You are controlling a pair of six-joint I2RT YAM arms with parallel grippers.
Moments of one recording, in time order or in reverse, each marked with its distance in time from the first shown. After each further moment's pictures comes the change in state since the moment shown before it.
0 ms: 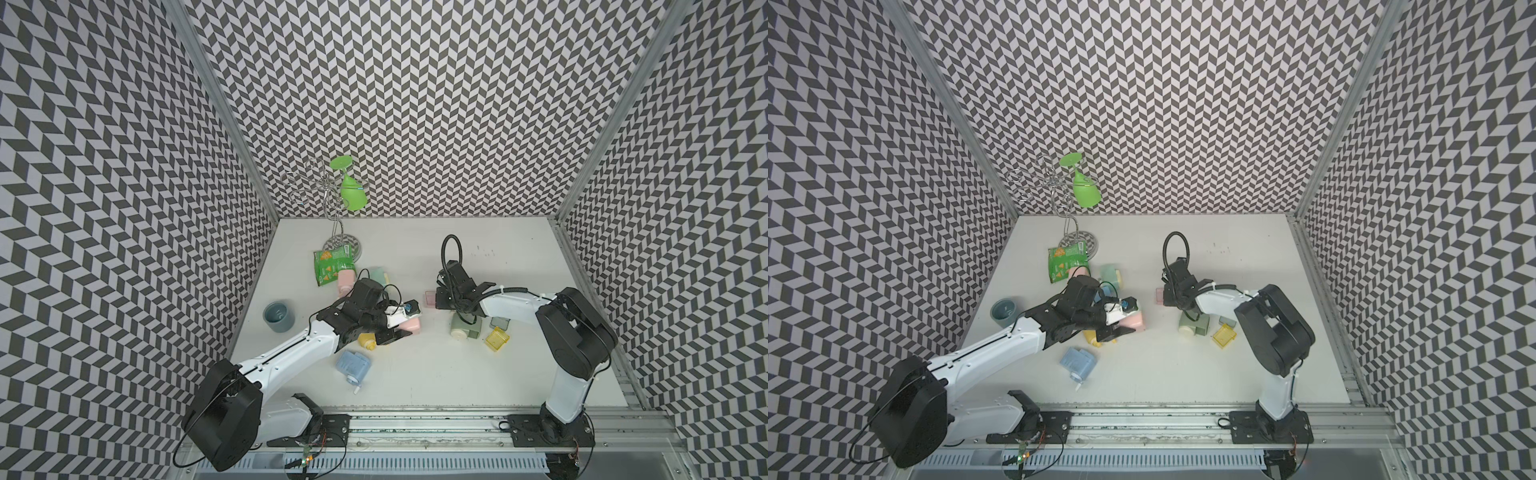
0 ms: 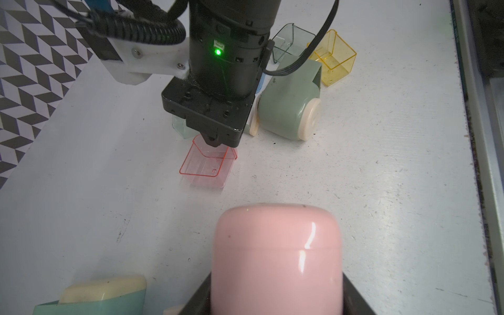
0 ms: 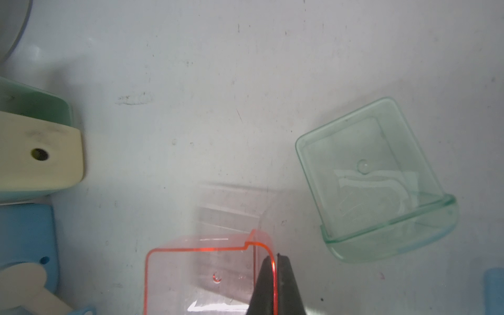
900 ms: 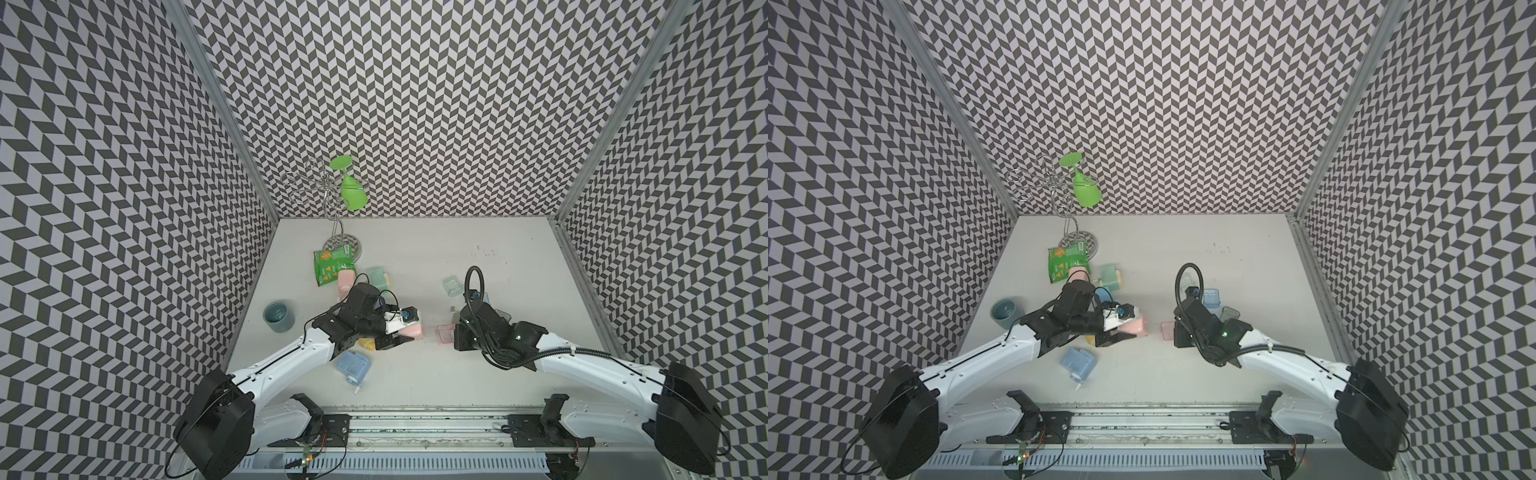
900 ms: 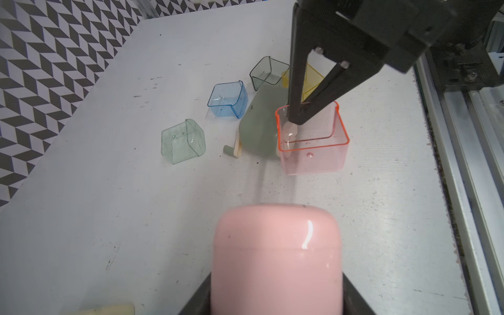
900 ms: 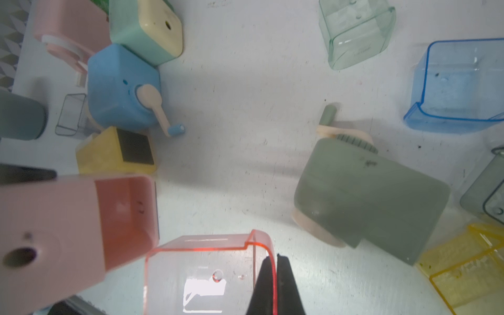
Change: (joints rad) left arm -0.013 -0.057 -0.061 0.058 0.087 0.031; right arm 0.271 -0.667 -0.354 -0.281 0.045 0.177
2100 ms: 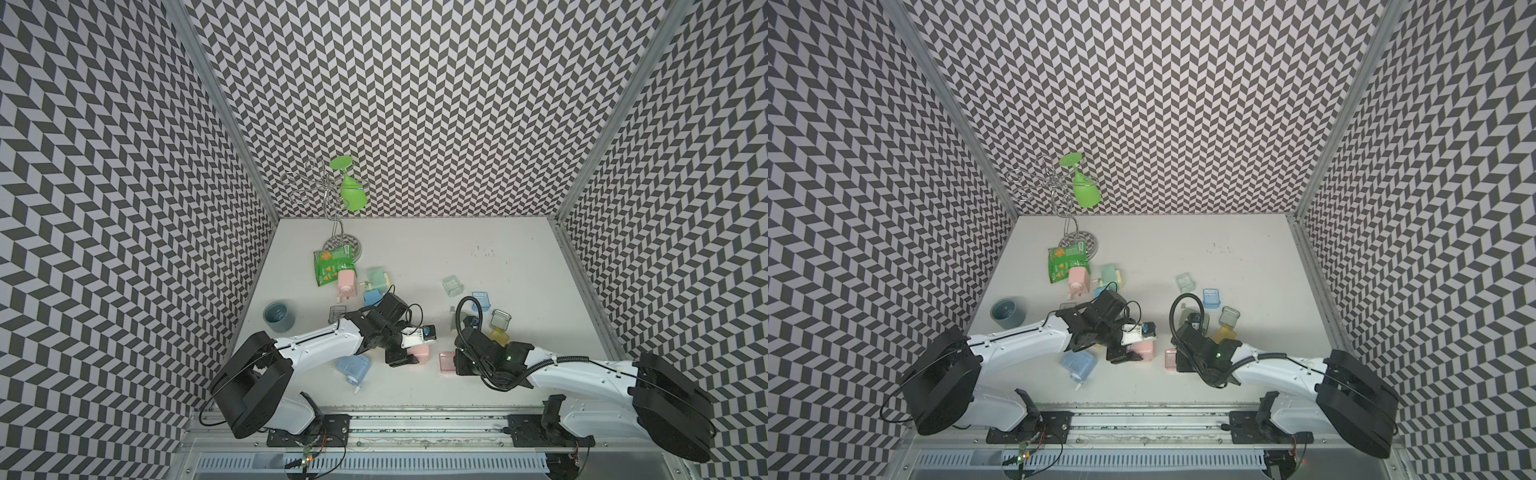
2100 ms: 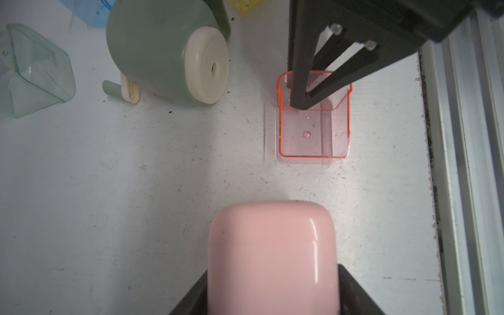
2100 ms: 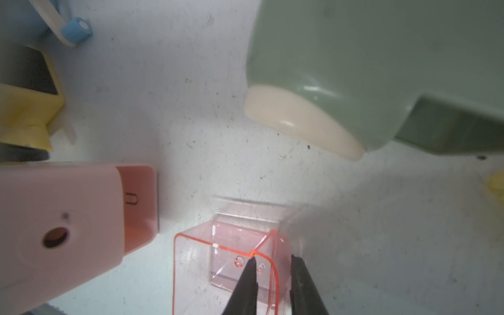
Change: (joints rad) left arm -0.158 0.239 0.084 -0.148 -0.122 -0.029; right arm 0.087 0.085 -0.185 0.140 -0.027 0.176
